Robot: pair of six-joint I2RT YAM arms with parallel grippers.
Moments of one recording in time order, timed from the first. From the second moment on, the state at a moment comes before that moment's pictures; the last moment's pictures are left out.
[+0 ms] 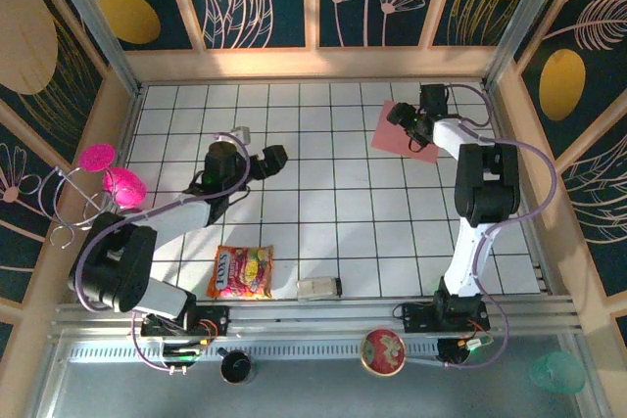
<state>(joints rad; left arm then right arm) -0.41 1.48 0.66 0.41 0.21 -0.70 0.07 2.02 1.41 -0.24 -0.14 0.63</state>
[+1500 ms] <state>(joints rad) -0.43 1.51 0.64 0.35 0.08 -0.80 0.66 1.87 1.12 -0.26 -0.16 0.93</state>
